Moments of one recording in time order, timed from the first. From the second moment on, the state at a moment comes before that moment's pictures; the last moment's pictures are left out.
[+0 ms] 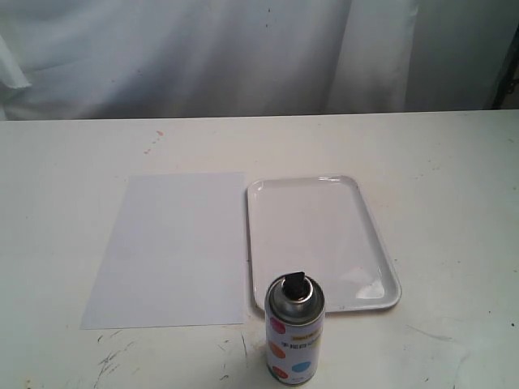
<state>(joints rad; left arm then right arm) 0.06 0.01 0.00 -0.02 0.35 -0.05 0.09 0.35 -0.34 0.10 -0.35 0.01</state>
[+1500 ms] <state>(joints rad) 0.06 0.01 0.00 -0.02 0.35 -0.05 0.38 1.51 -0.12 -0.59 -0.97 0.15</state>
